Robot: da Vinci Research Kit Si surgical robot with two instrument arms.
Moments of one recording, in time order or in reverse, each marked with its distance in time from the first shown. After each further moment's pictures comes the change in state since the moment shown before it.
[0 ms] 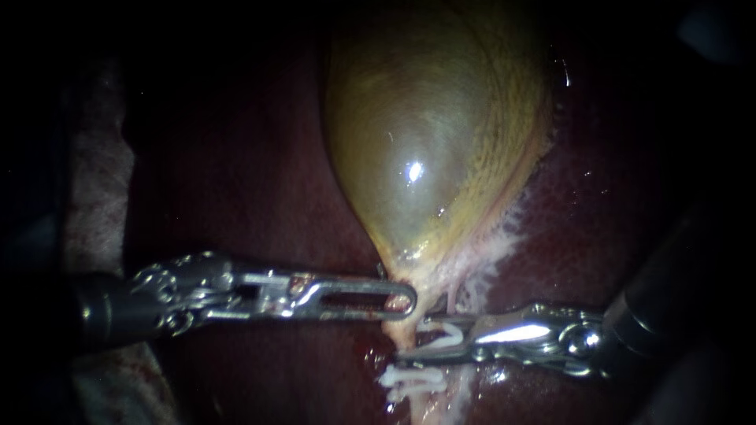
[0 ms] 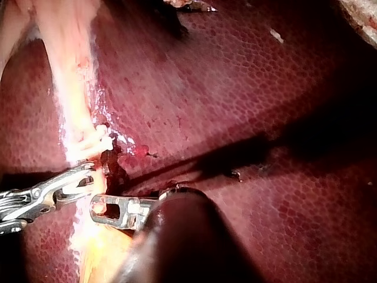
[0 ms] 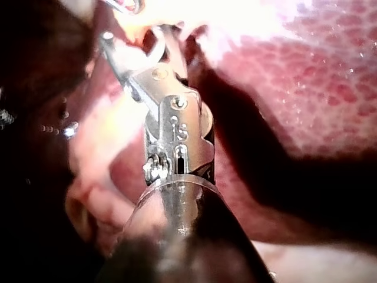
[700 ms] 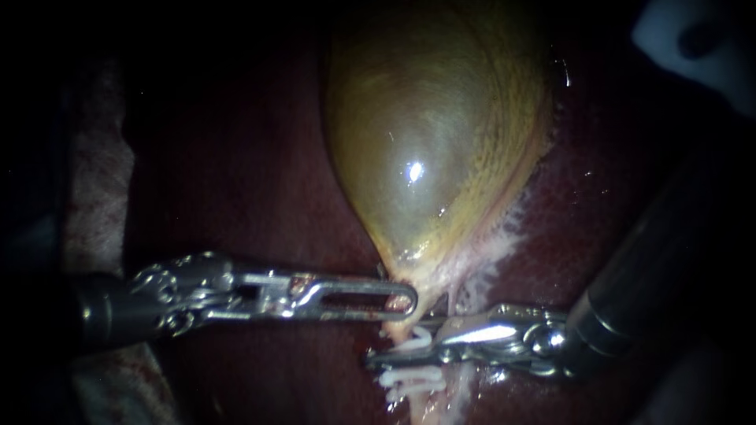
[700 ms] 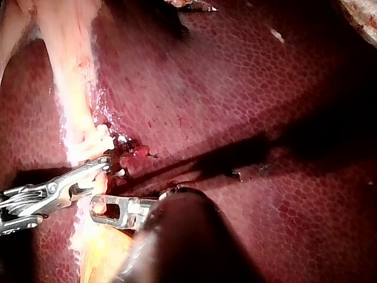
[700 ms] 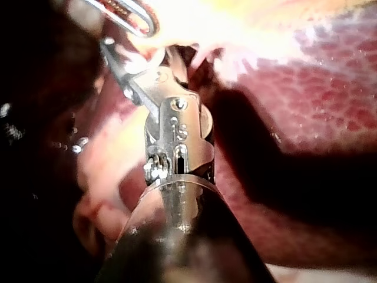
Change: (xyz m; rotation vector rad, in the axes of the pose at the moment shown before) right arm 0.001 0.000 0.002 0.004 -0.009 0.010; left arm 0.000 0.000 0.000 0.000 0.001 0.000
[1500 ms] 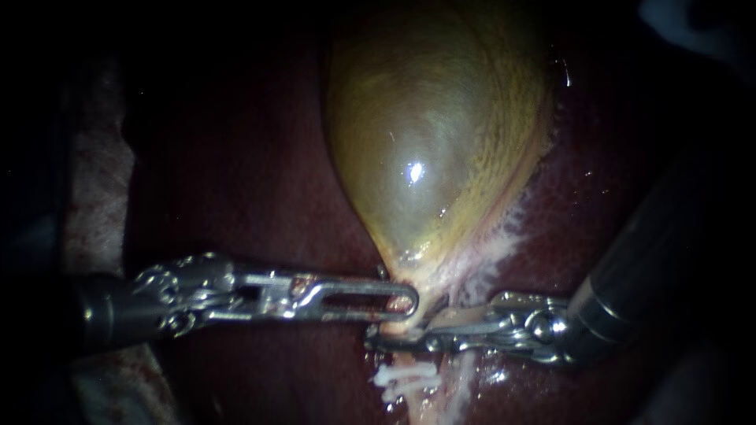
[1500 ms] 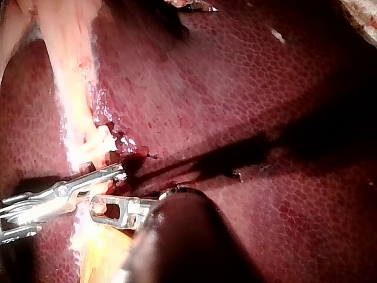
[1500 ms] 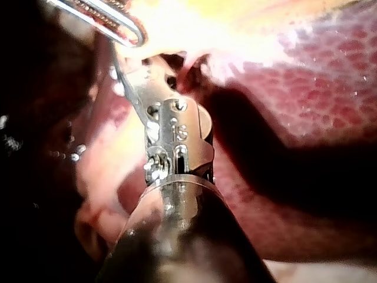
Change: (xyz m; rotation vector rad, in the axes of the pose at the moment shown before) right arm 0.001 0.001 -0.001 0.023 -0.014 0.037; left arm 0.000 0.000 0.000 0.001 0.001 0.000
